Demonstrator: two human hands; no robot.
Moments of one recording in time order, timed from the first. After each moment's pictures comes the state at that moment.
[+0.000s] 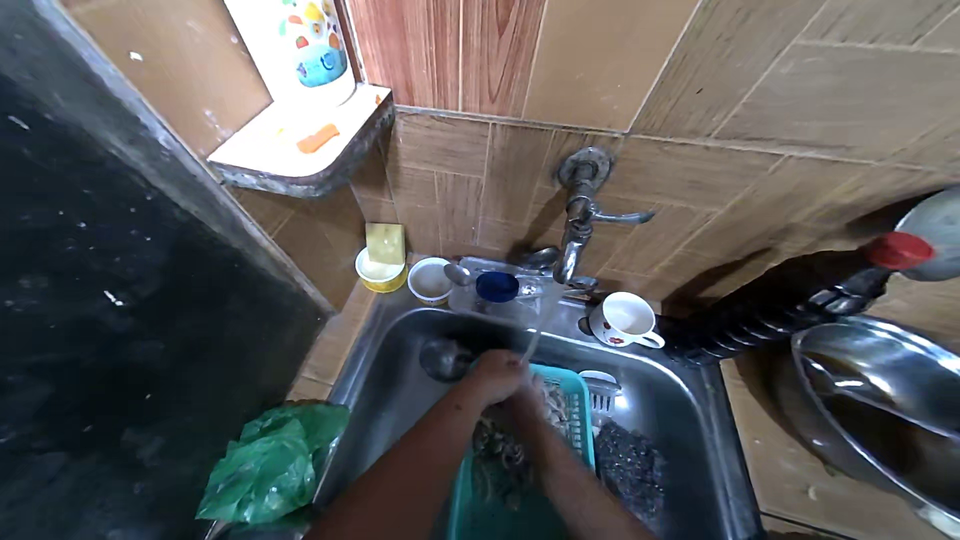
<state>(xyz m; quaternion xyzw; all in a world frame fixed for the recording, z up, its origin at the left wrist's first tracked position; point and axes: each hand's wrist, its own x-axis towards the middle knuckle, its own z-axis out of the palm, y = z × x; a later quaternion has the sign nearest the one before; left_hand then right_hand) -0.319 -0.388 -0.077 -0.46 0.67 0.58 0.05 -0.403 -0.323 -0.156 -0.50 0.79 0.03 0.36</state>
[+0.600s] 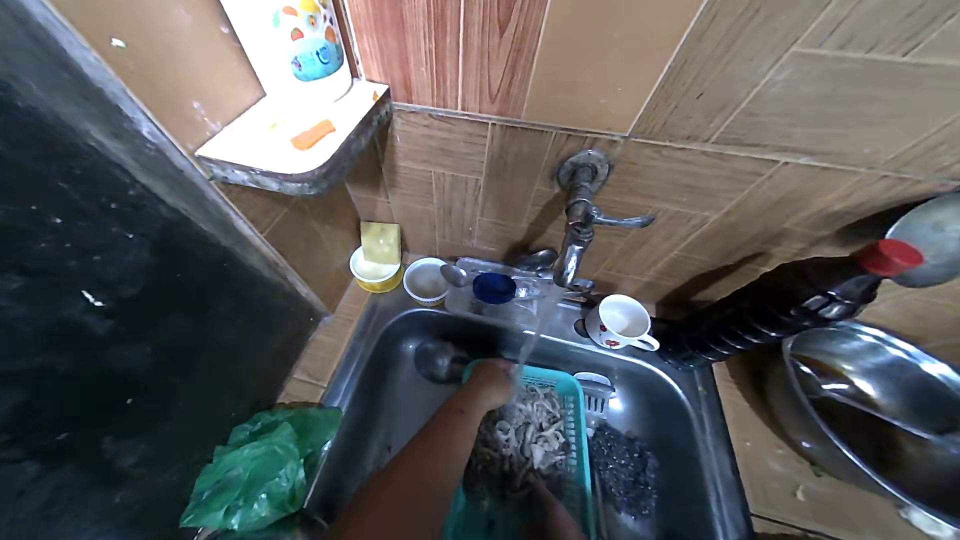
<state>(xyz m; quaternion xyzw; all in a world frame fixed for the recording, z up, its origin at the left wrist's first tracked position) -0.327 -0.386 -0.105 -0.50 0.64 0.58 0.07 -0.380 -0.173 -0.151 0.15 0.72 -0.36 0.57</state>
